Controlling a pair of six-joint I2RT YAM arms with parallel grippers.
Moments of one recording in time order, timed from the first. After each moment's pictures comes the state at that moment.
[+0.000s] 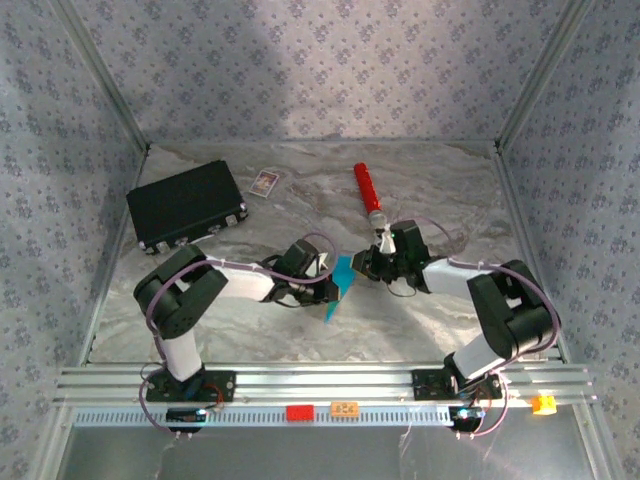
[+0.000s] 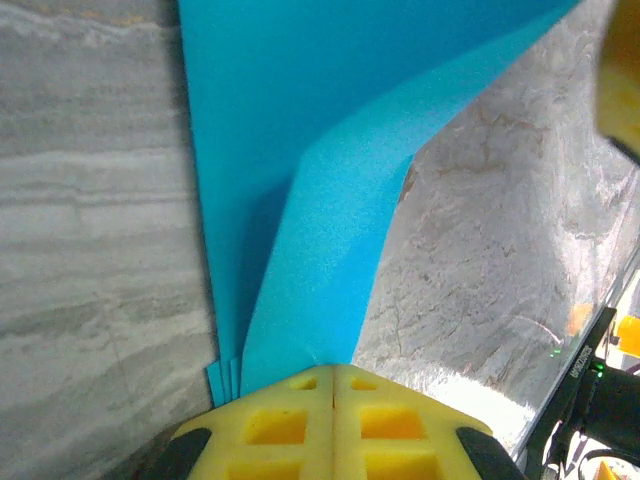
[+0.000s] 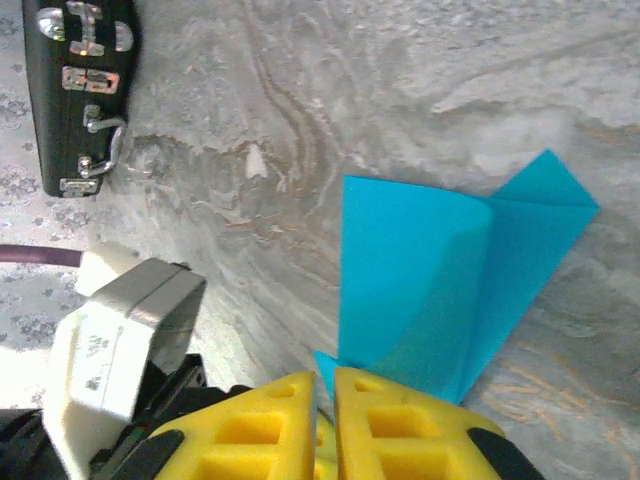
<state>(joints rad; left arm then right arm) -0.84 1.79 0.77 0.15 0.47 -0.88 0.42 1.53 0.60 0.17 -0.59 0.82</state>
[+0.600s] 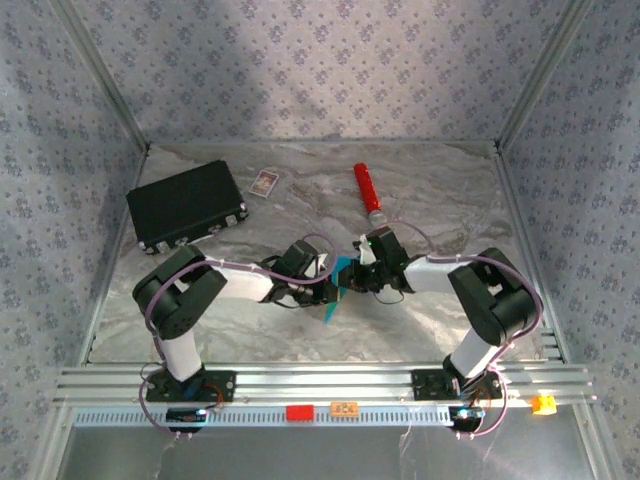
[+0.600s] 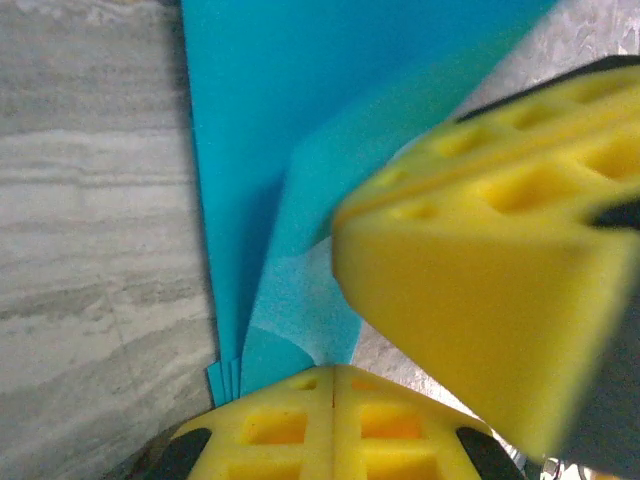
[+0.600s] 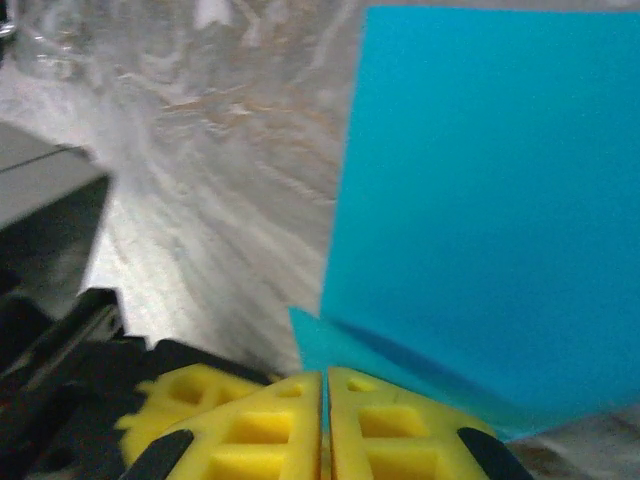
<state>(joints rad) -0.84 1.78 0.76 0.15 0.48 -0.88 0.54 1.66 0.65 0.09 -0.55 0.71</state>
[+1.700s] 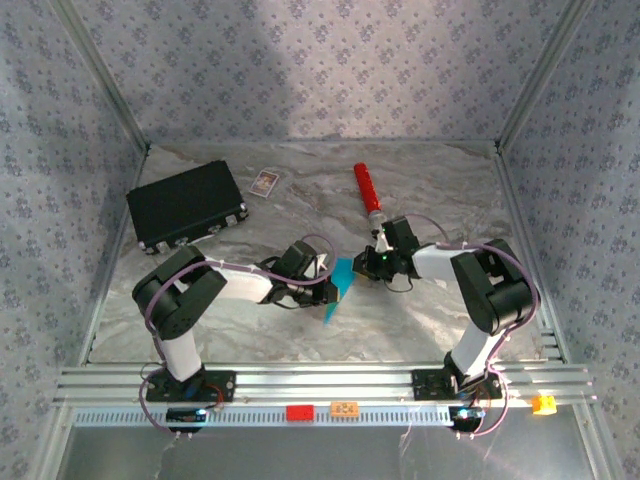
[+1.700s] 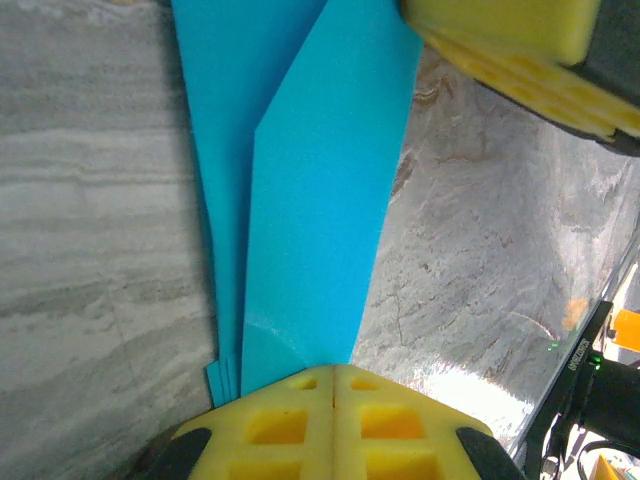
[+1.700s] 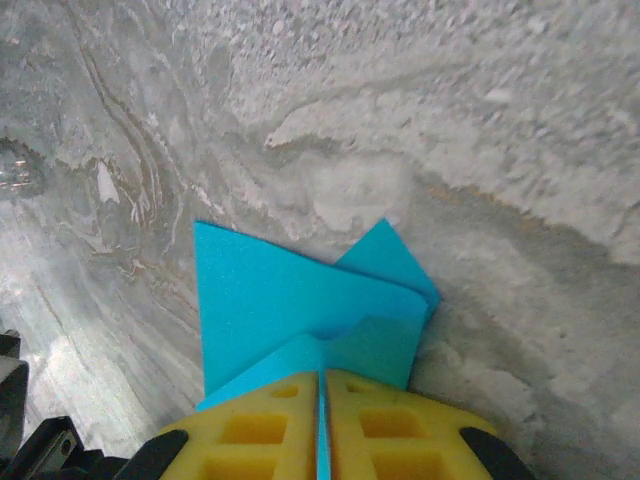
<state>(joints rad) -0.84 1.78 0.74 0.17 0.48 -0.88 0.40 1.70 0.72 0.00 -0.50 0.72</state>
